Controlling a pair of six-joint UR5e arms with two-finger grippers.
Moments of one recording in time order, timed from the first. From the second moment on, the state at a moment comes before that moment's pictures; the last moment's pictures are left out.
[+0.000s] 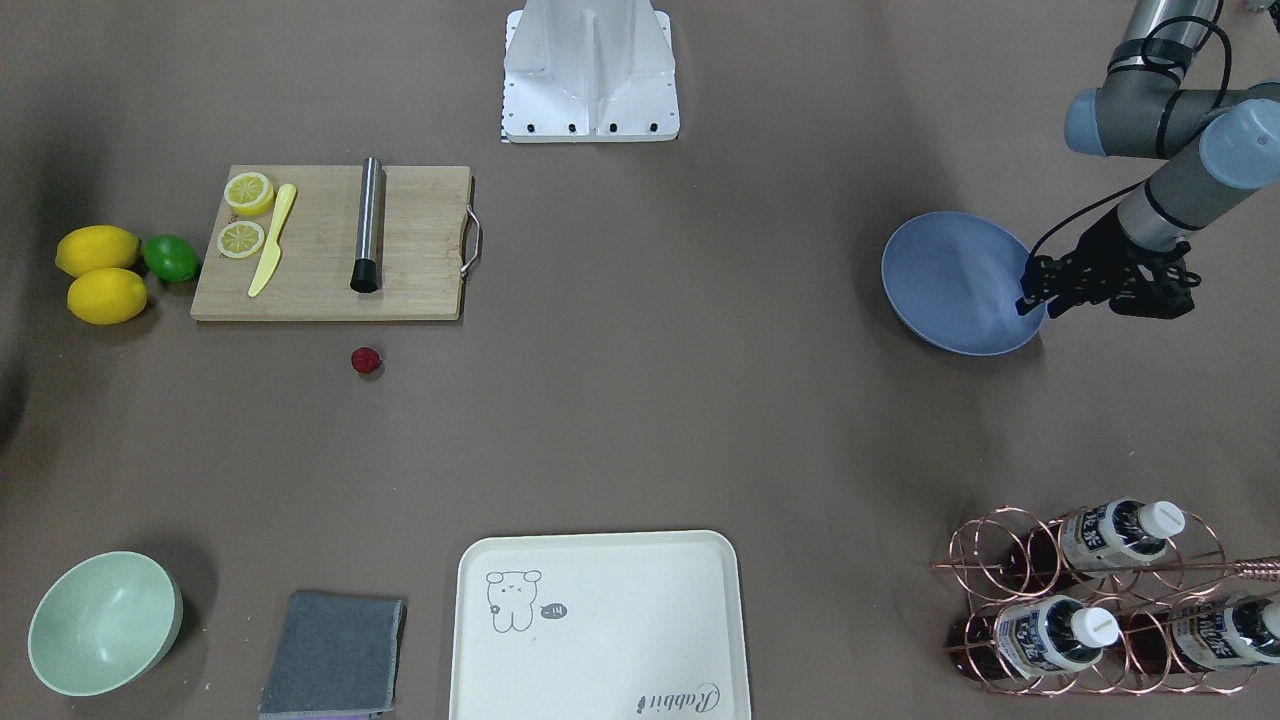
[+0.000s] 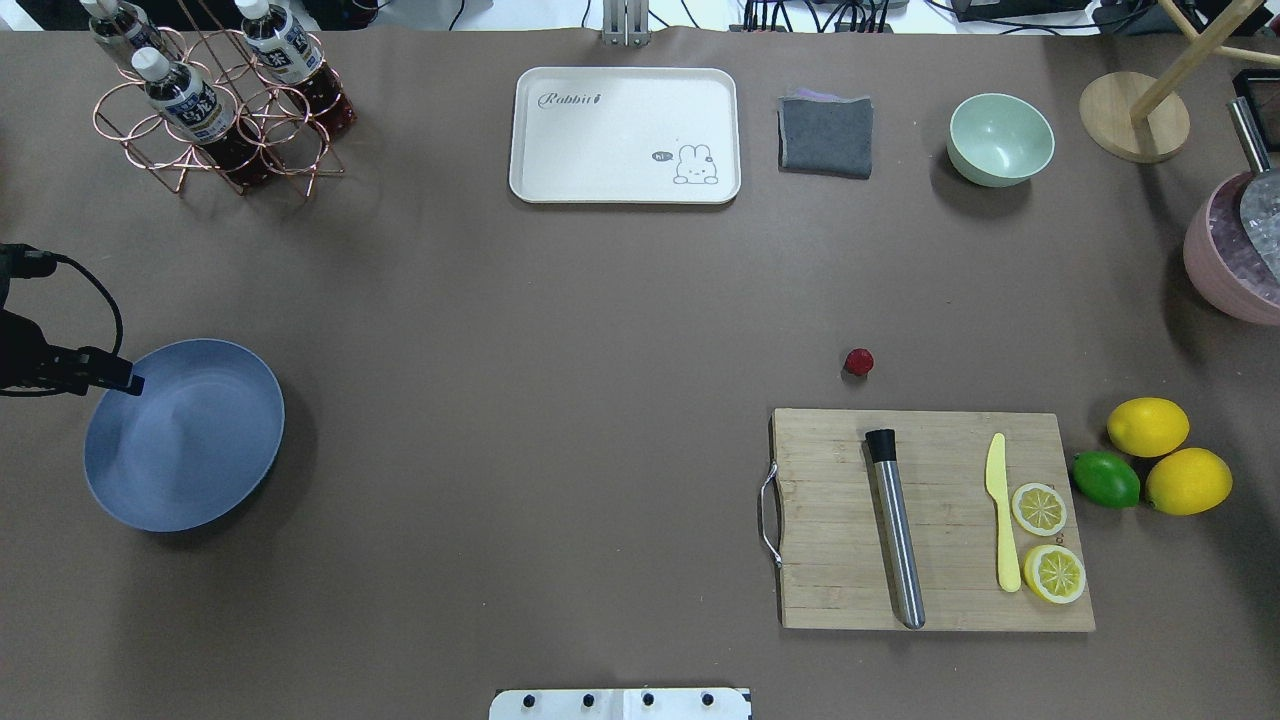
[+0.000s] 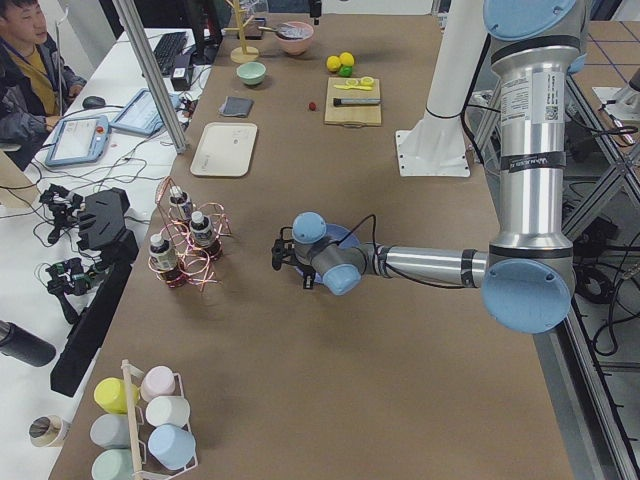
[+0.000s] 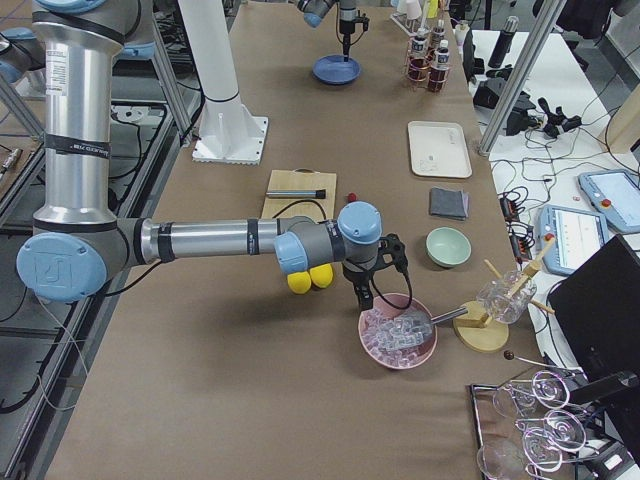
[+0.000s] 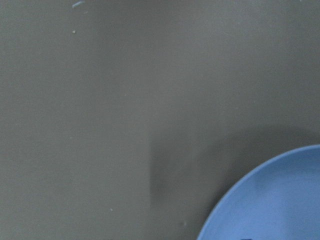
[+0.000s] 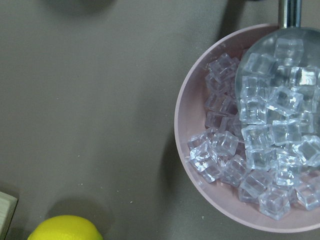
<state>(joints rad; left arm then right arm) -0.94 -1.50 -1.57 -2.36 -2.24 -0.87 1.40 -1.66 1.72 -1.33 2.38 0.05</state>
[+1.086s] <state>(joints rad) -0.92 -1.56 -1.73 -2.28 -2.34 -1.13 1.31 -1.51 1.75 -1.33 2.38 0.30</state>
